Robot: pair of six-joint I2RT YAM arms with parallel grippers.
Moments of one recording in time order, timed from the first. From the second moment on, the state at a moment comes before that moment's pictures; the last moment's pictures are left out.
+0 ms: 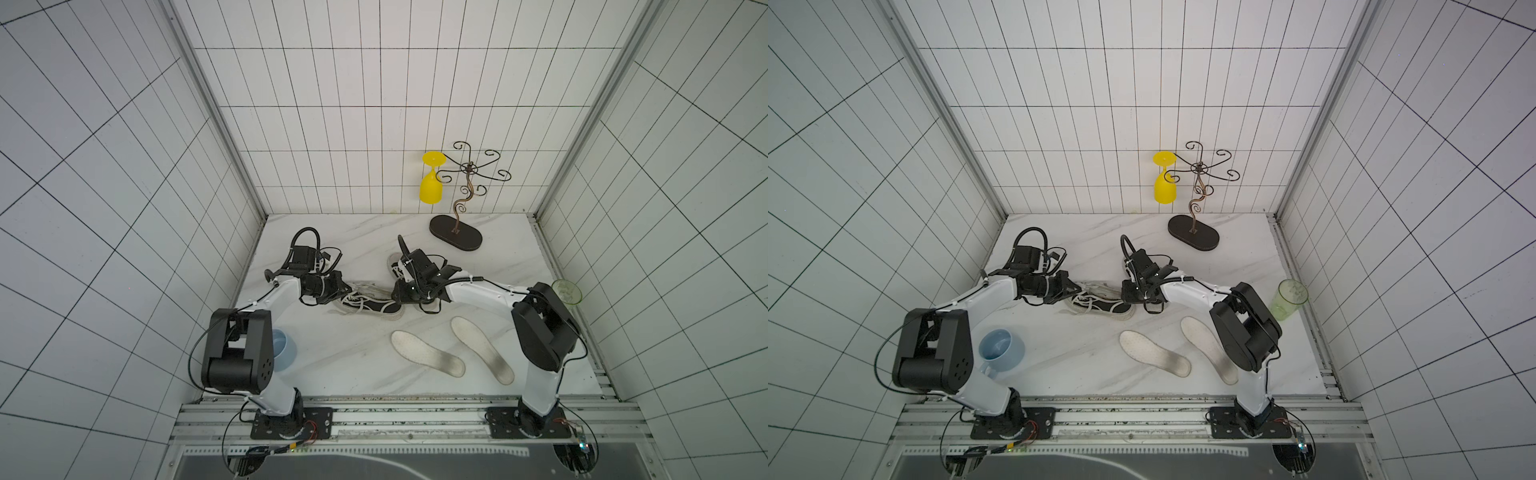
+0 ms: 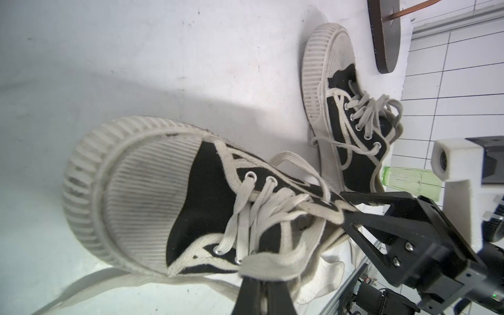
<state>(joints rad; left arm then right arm) -0.05 1.58 0.95 -0.46 0.66 -0.41 0.73 1.87 1.29 -0.41 -0.15 0.57</state>
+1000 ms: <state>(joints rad) -0.50 1.19 1.05 -0.71 0.22 -0.48 0.61 1.36 1.02 -0.60 -0.22 0.49</state>
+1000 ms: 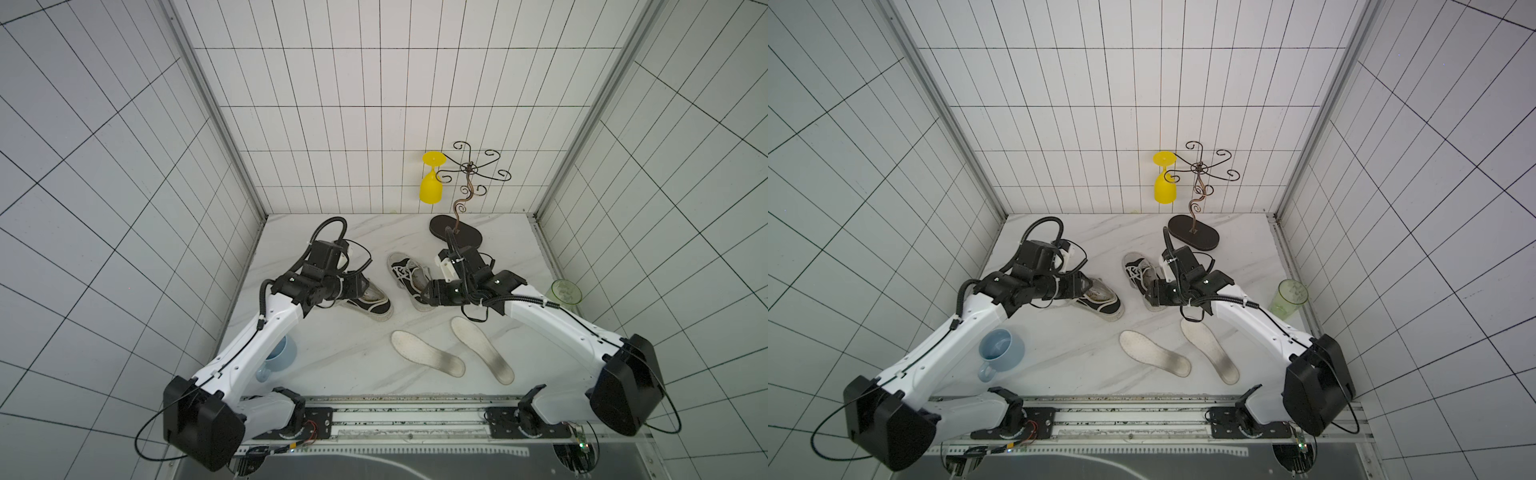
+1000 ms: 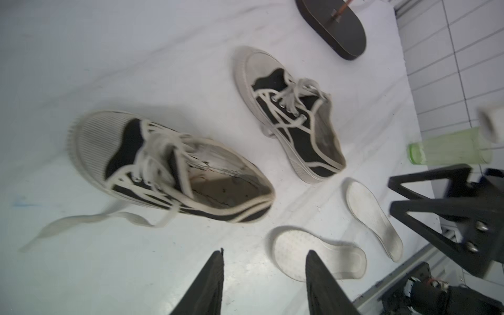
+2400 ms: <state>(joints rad) -0.91 1.59 0.77 -0.24 -0.01 -0.91 0.68 1.30 0.62 -0.48 -0.43 0.56</state>
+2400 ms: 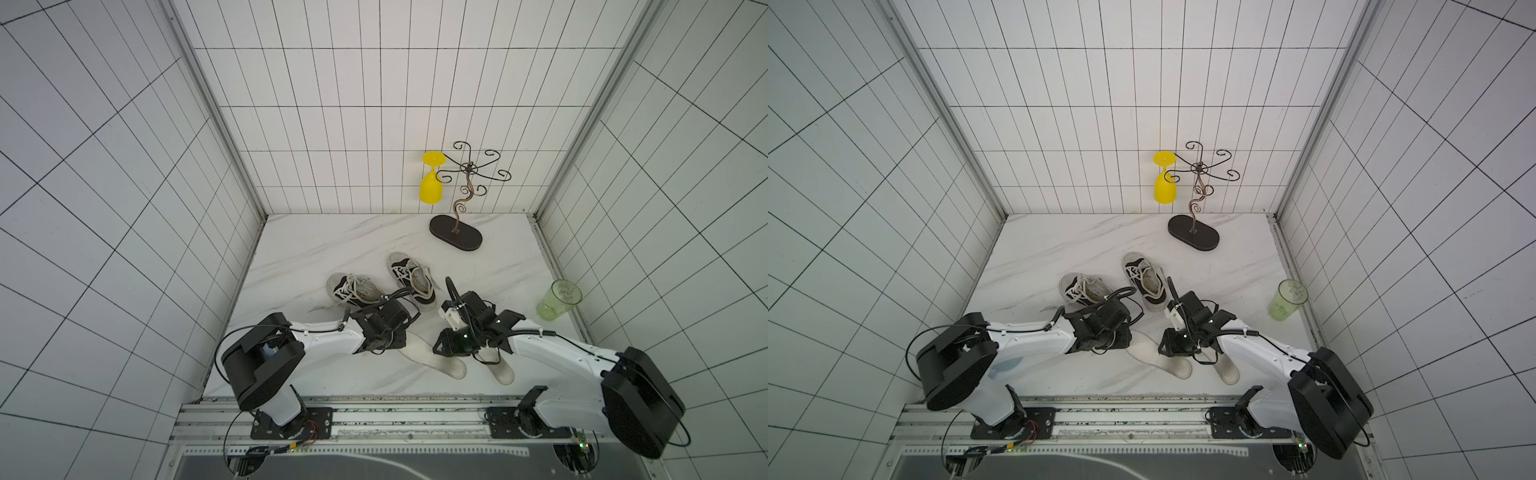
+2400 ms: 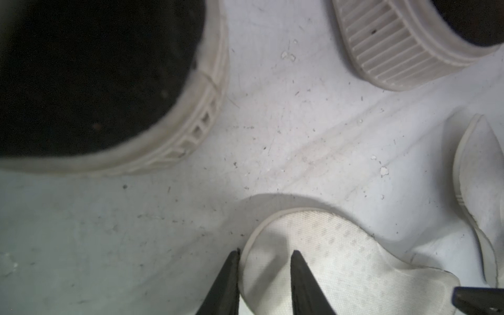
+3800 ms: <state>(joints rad) -0.68 1.43 1.12 -0.54 0.35 -0.21 0.63 1.32 0.85 -0.48 -0.28 0.32</state>
